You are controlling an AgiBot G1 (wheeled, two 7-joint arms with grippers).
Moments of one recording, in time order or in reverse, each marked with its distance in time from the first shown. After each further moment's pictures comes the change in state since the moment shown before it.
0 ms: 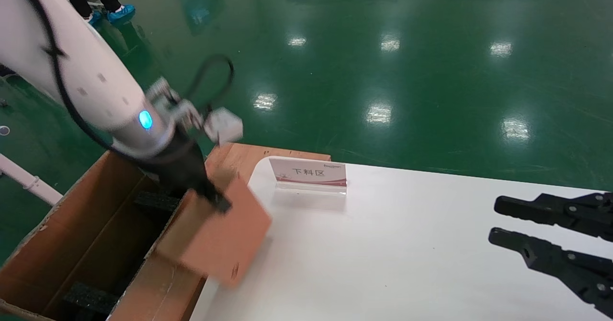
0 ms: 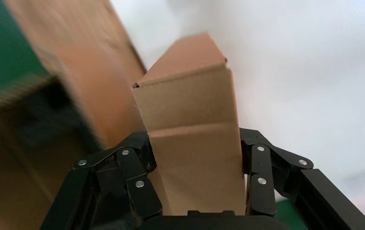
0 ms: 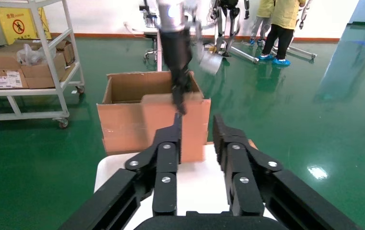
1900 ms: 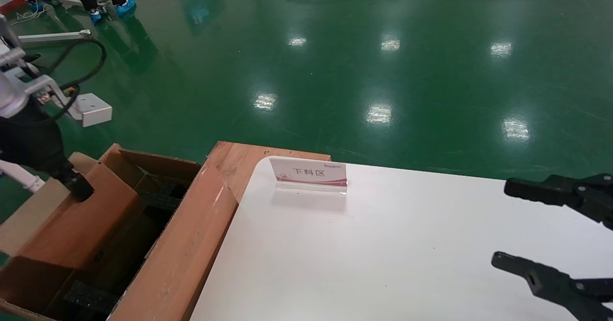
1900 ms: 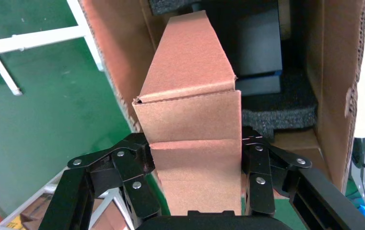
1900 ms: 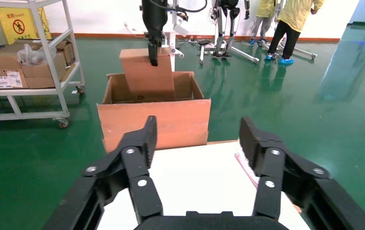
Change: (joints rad) left arm -0.304 -0.004 0.616 0.402 -0.153 0.031 0.370; right arm 0.001 0.001 -0.003 0.000 0.002 0.001 -0.002
